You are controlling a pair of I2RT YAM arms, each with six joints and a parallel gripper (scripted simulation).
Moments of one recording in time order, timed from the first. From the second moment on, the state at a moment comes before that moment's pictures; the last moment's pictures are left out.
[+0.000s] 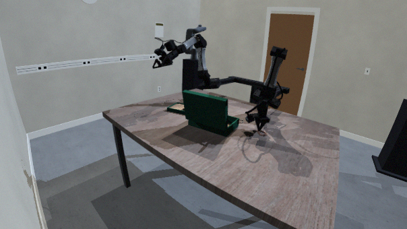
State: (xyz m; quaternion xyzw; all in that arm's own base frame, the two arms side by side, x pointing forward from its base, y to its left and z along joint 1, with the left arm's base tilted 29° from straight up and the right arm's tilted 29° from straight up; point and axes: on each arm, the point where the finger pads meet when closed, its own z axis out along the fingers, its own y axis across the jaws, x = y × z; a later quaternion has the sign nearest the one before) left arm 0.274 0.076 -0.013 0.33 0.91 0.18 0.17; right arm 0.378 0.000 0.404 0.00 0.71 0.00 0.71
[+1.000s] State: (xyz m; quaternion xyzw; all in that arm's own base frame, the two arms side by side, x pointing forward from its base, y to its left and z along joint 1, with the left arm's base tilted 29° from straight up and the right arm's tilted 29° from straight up) left arm 0.260 0.068 0.023 0.33 0.91 0.19 0.18; right arm 0.378 0.000 0.404 0.00 0.71 0.00 0.71
